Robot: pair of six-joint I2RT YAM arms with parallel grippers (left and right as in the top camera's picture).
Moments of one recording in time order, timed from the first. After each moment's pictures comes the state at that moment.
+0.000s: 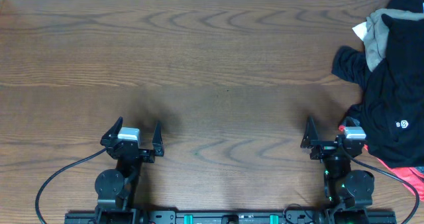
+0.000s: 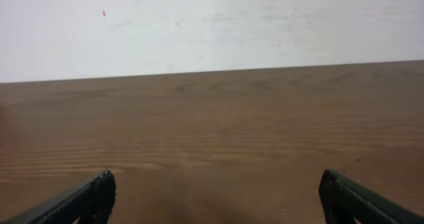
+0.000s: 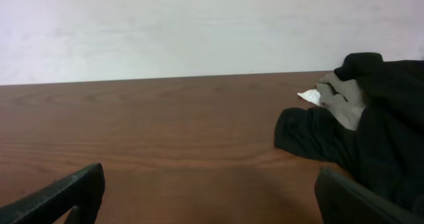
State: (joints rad) left arm -0.06 0.01 0.03 -0.12 0.07 0.01; right arm 0.08 0.01 0.01 -0.07 0.06 0.11
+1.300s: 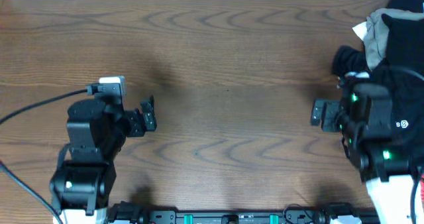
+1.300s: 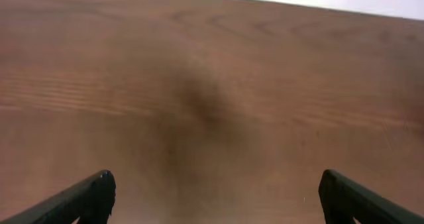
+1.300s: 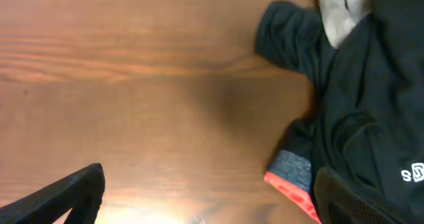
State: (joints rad) left arm -0.05 0.80 0.90 -0.72 0.07 -0.14; right arm 0.08 0.98 0.92 -0.79 0.14 0.10
